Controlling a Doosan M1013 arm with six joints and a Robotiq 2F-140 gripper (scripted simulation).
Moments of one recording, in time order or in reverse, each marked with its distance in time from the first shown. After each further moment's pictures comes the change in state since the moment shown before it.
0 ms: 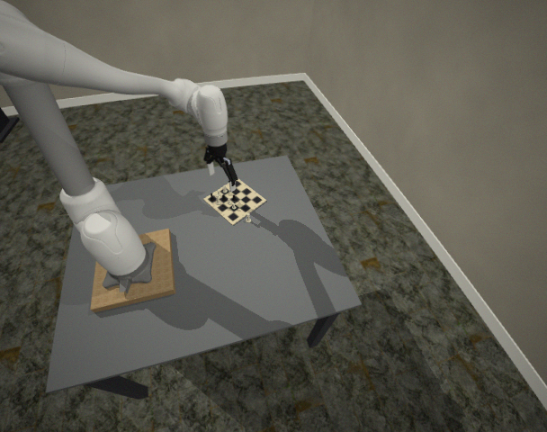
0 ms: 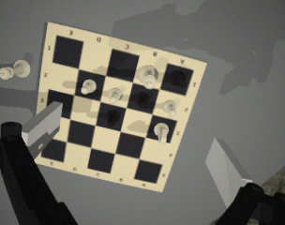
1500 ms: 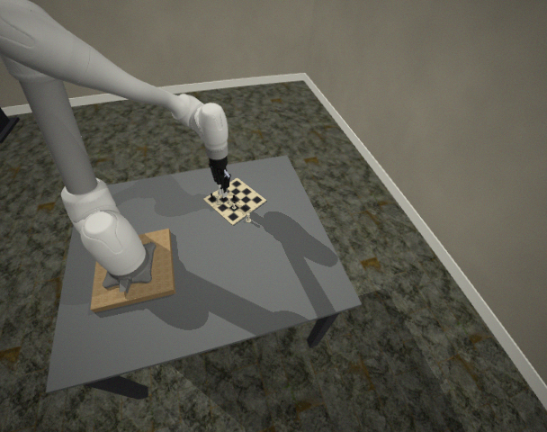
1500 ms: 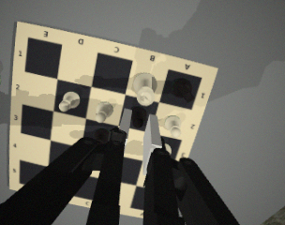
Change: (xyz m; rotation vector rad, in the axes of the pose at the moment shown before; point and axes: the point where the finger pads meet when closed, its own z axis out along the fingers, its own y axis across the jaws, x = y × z) arm 0.001 0.005 0.067 -0.001 0.000 0.019
